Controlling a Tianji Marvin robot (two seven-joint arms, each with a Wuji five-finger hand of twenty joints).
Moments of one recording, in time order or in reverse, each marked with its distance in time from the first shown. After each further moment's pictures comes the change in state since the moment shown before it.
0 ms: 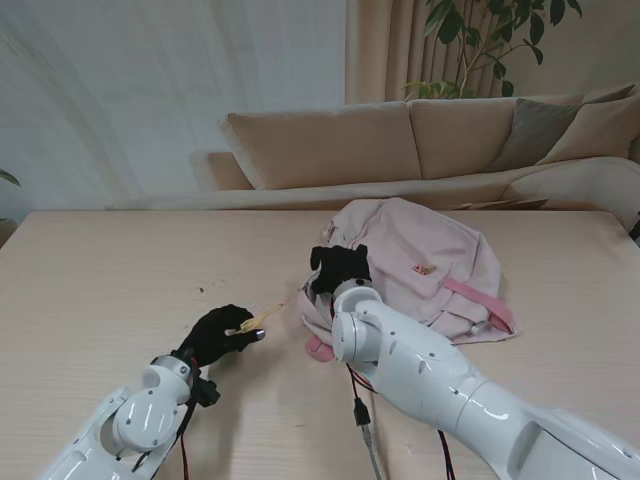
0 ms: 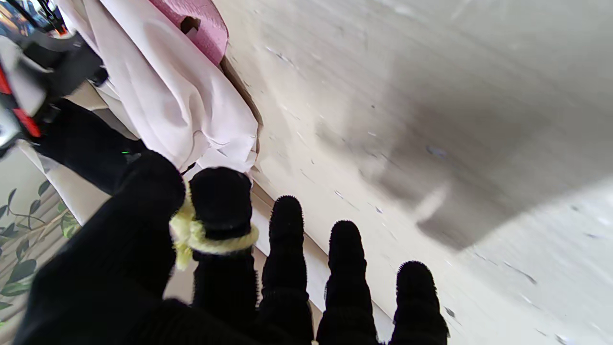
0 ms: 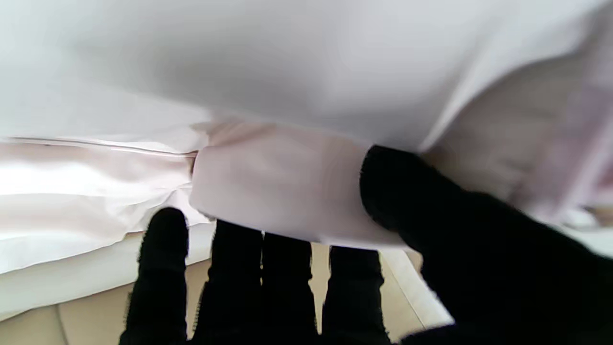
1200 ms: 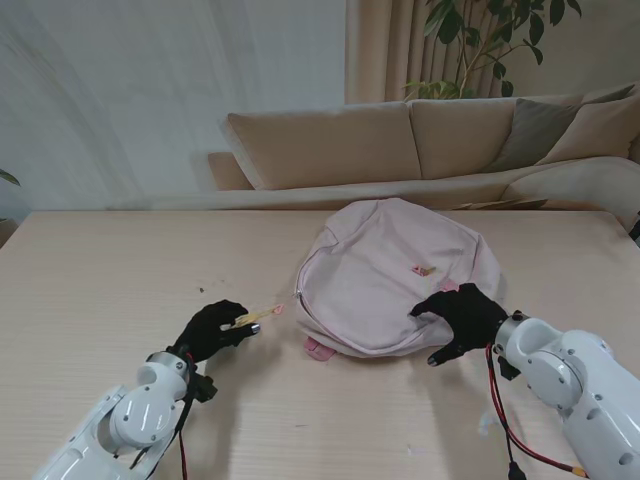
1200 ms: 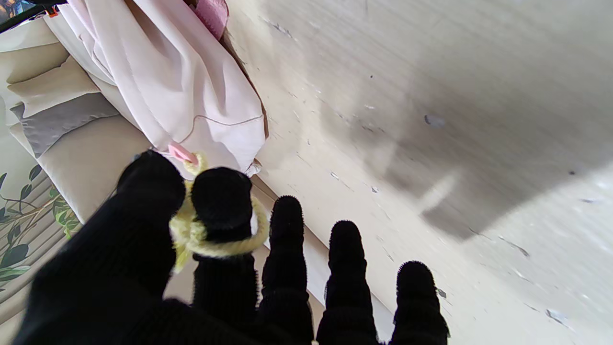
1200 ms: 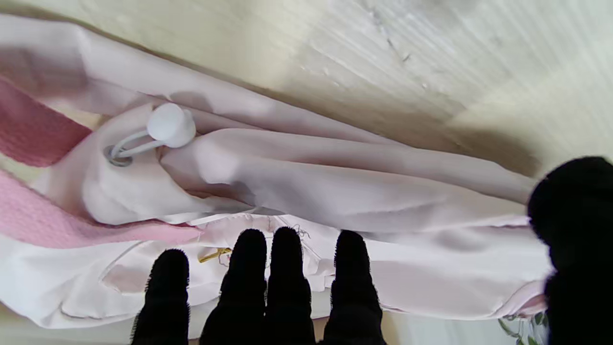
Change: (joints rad) left arm -0.003 0.001 -0.013 -0.009 -0.015 0.021 0.009; right arm -0.589 0.387 0.854 -0.508 -0.518 -0.803 0.603; left_hand 0.000 0.000 0.000 0.000 0.000 0.000 0.001 0.000 0.000 0.000 0.000 0.000 0.000 0.000 0.000 0.000 0.000 0.001 0.000 0.000; right_hand -0.365 0.089 -0.513 0.099 -0.370 0.042 -0.316 -0.143 -0.456 -0.043 -0.373 -0.171 -0.430 -0.096 -0.431 -0.178 -0.177 -0.077 -0.608 0.140
